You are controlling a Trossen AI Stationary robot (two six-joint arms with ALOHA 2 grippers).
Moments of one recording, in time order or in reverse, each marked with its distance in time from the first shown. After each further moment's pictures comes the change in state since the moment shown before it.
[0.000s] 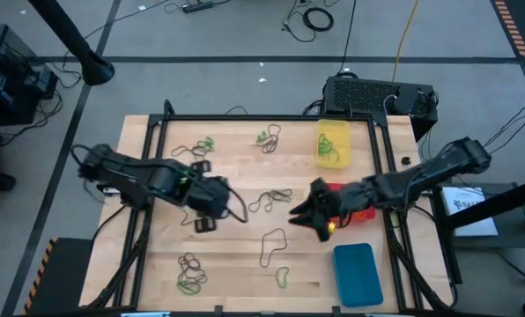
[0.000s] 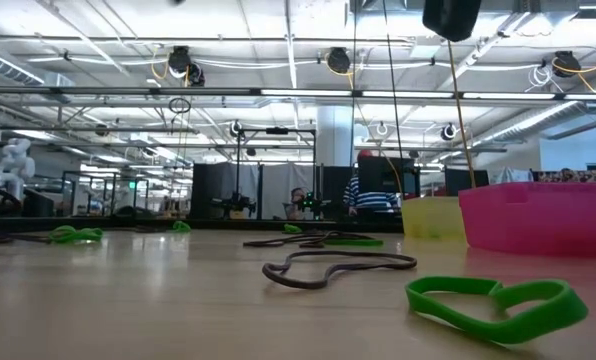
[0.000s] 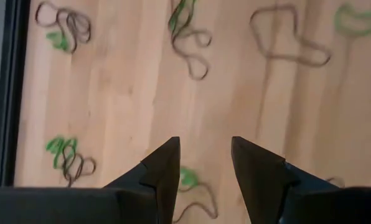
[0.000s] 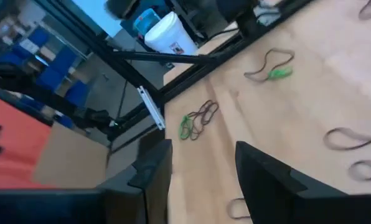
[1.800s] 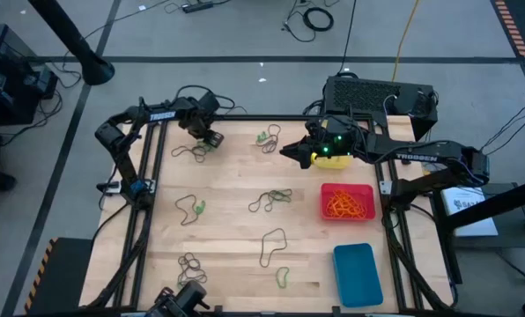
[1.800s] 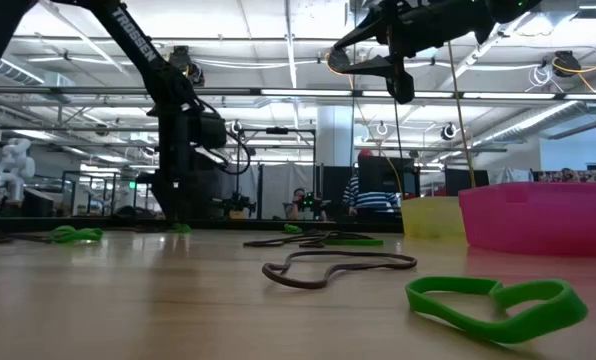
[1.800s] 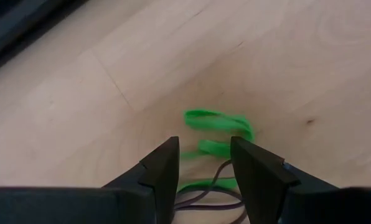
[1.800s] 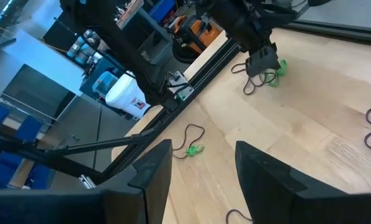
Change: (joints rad) left arm 1.211 0.165 -0.733 0.800 0.251 0.293; right arm -0.644 0.050 0.000 0.079 -0.356 -0.067
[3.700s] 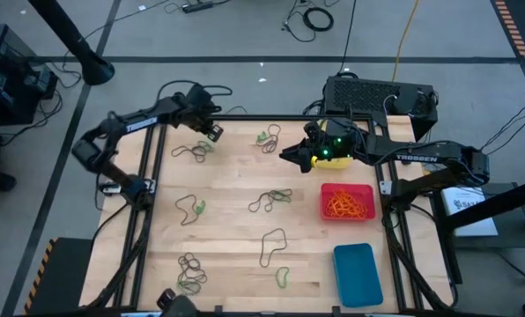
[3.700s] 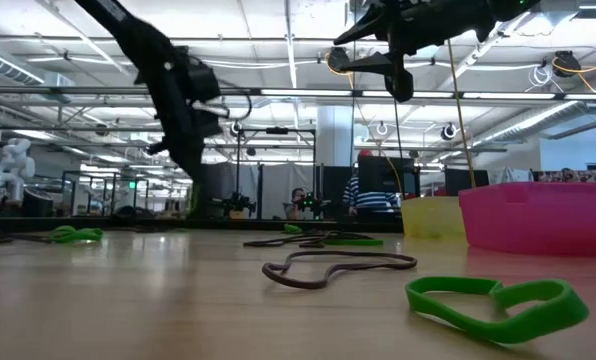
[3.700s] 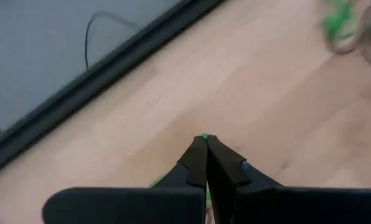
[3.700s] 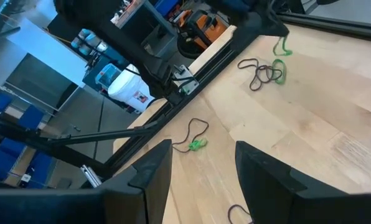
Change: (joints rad) left arm -0.038 -0.251 -0.048 0.117 0.058 0.077; right arm 0.023 0.000 0.000 -0.002 -0.005 -0.029
